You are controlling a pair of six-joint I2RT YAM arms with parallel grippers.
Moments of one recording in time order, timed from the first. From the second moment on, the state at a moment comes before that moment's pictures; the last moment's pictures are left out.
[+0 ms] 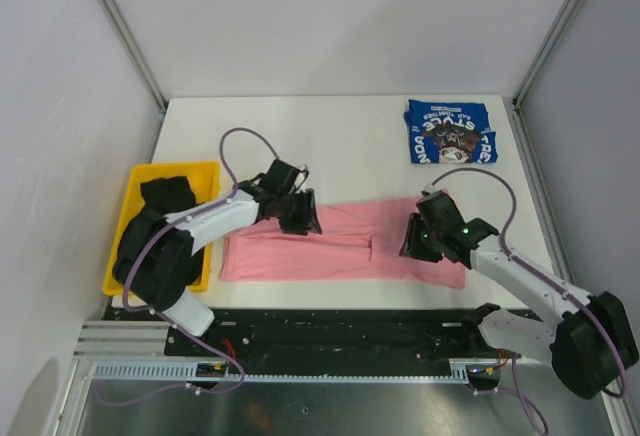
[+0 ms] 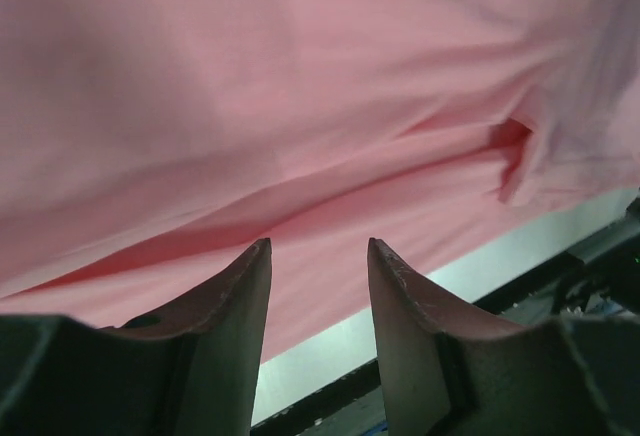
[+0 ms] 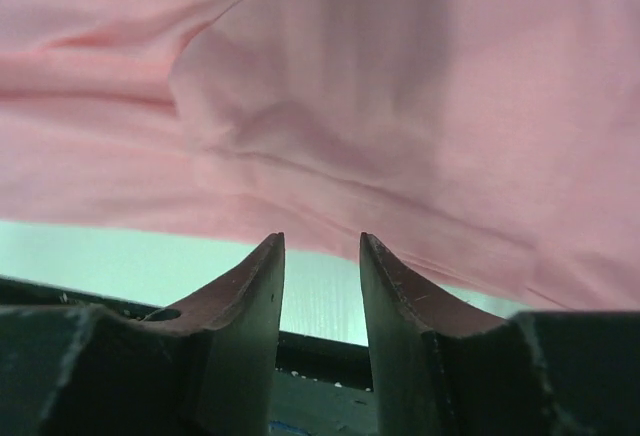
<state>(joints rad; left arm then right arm) -0.53 1.56 0.94 -0.43 0.25 -0.58 0.56 1.12 0.66 -0.57 -0.01 0.66</state>
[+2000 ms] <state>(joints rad) -0.91 1.95 1.23 -0.29 0.37 -0.74 0.17 0.84 0.42 -0.68 -0.07 0.95</state>
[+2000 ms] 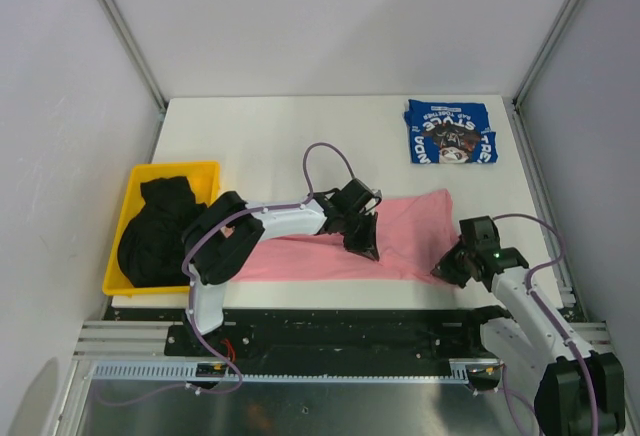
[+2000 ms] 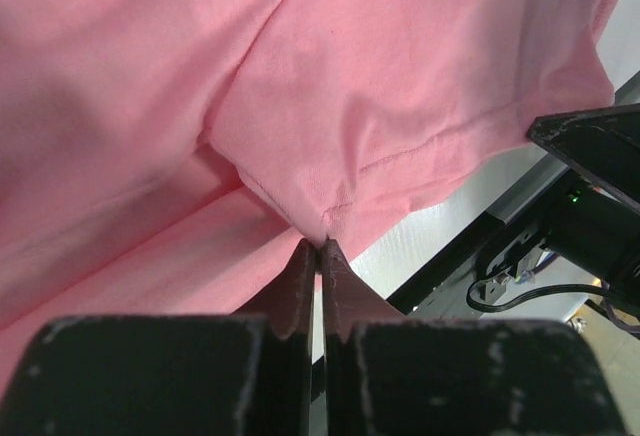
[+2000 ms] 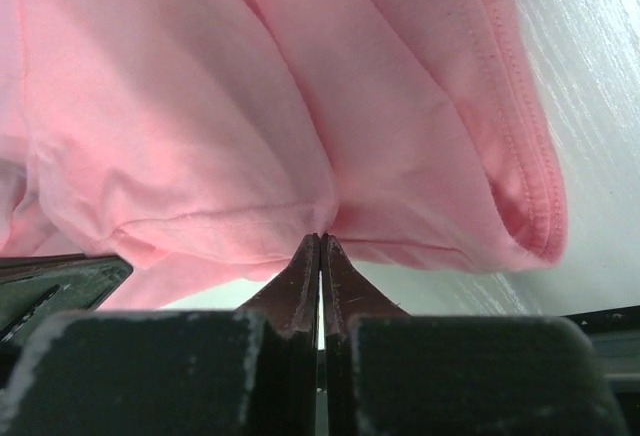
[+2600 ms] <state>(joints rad) -0.91 1.86 1.21 -0.28 0.37 -0.76 0.41 0.72 0.54 -0.80 -0.03 1.06</state>
